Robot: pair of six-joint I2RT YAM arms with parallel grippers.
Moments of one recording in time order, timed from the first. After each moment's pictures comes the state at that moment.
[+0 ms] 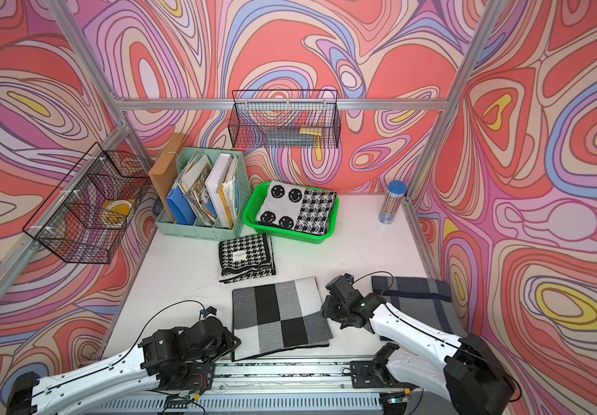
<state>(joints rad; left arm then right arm) -1.06 0.53 0.23 -0.68 -0.02 -1.46 0.67 1.07 0.47 -0.51 0.01 0.93</state>
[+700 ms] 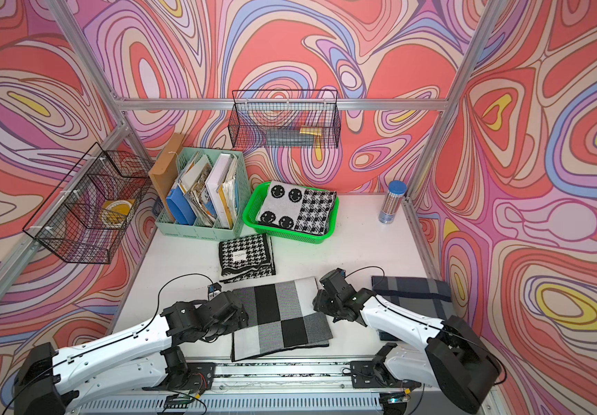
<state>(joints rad) -0.92 0.97 0.56 -0.78 -0.17 -1.21 0.67 1.22 0.52 -0.36 -0.03 0.90</state>
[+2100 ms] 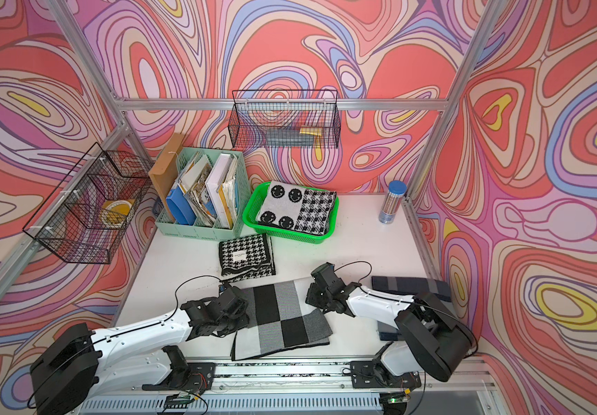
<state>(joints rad) -0.85 1.14 0.45 -0.45 -0.05 -1.16 0.67 1.42 0.56 -0.14 -0.09 0.91</state>
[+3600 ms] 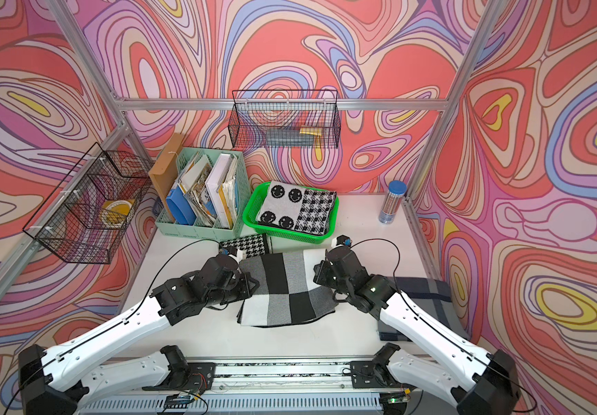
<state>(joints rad) -0.80 1.09 0.94 -0.64 -0.02 -0.92 0.67 1.04 0.87 -0.52 0.10 0.82</state>
